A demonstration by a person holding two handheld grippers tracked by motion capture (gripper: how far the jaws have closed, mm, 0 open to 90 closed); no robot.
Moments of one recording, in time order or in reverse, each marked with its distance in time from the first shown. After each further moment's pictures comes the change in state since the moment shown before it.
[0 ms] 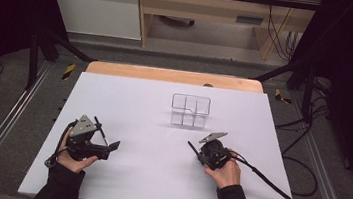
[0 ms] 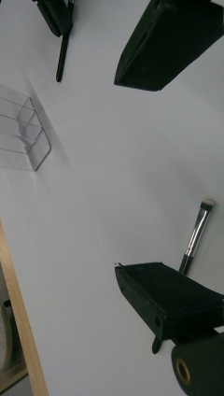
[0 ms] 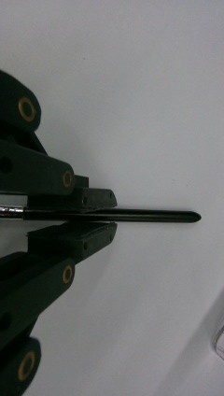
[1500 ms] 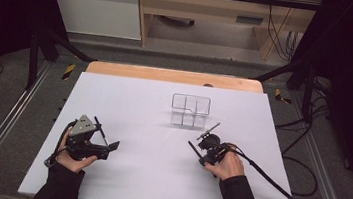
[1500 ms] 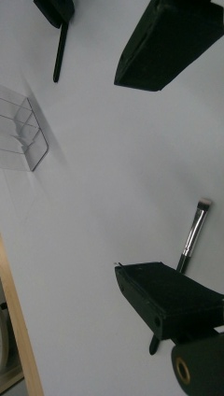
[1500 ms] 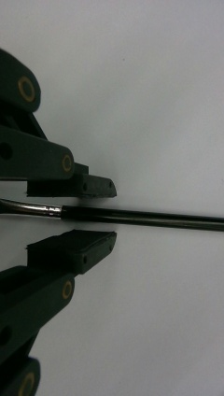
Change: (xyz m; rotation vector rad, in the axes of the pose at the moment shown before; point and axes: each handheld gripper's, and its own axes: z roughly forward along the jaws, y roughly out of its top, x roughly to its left) left arm 0.002 0.000 0.000 0.010 -0.007 -0.005; right arm -0.005 0.021 -0.003 0.282 0.037 0.000
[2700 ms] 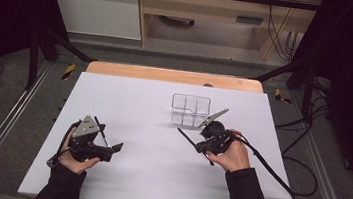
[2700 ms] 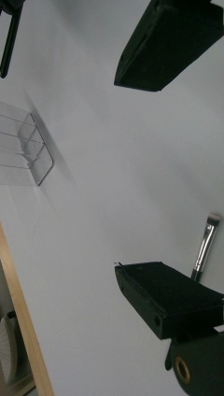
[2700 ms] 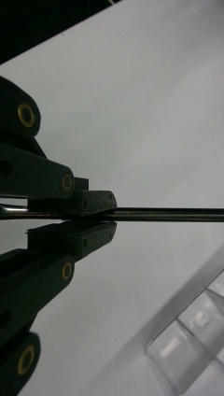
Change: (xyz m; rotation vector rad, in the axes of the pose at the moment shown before) left arm -0.013 0.007 0.000 -0.008 -0.030 0.041; right arm 0.004 0.020 -0.065 -0.200 0.144 -0.131
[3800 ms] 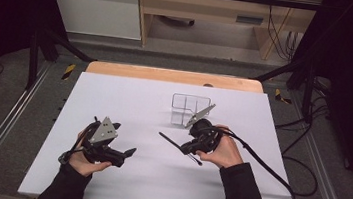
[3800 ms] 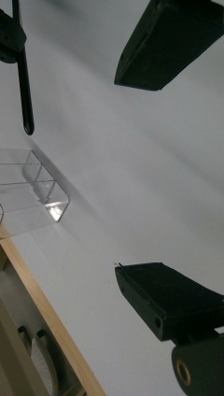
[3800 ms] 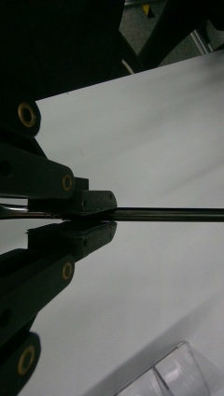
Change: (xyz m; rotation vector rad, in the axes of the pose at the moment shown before) left arm -0.034 0.031 0.007 0.022 -0.048 0.223; right arm 0.018 0.025 0.004 -0.012 0.183 -0.154
